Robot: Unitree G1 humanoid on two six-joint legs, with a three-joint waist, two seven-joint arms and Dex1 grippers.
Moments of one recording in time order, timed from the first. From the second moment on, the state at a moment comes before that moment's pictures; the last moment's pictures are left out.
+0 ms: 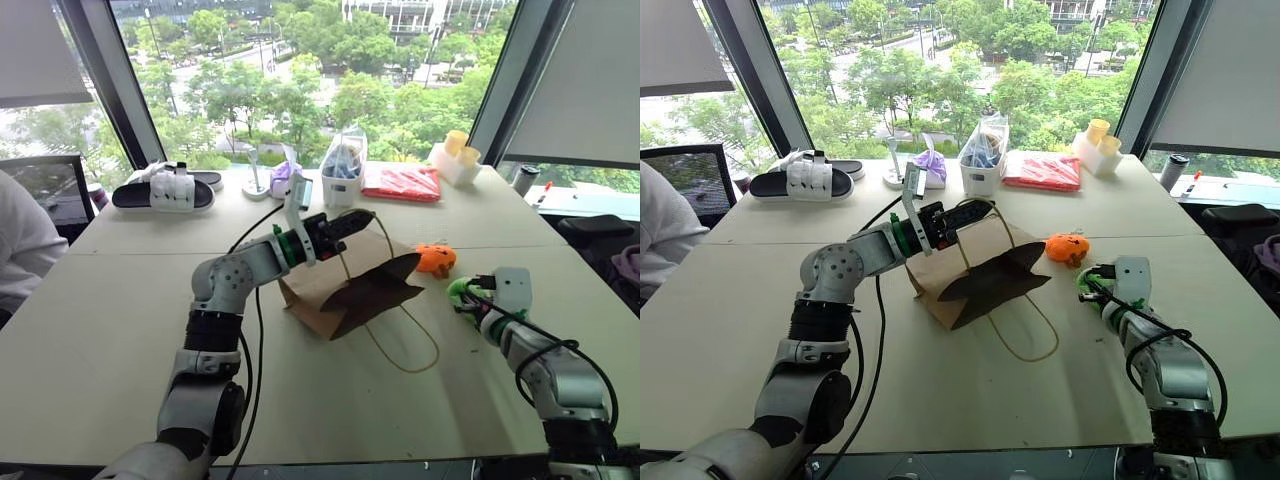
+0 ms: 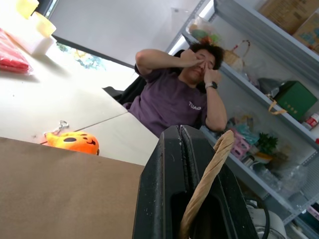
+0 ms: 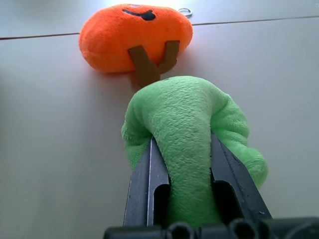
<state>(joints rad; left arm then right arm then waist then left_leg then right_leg) -0.91 0.08 0.16 0.21 -0.80 0.92 -0.58 -0.25 -0.50 -0.26 -0.08 0.36 0.67 0.18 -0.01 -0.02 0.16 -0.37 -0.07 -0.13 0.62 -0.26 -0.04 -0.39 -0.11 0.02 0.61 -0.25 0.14</state>
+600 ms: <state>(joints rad) -1.00 0.06 0.18 0.34 -0.80 0.90 -0.65 -0.28 -0.66 -0.17 -0.64 0.79 0.95 0.43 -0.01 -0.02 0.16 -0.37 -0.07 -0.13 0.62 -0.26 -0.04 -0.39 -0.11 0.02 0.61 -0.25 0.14</state>
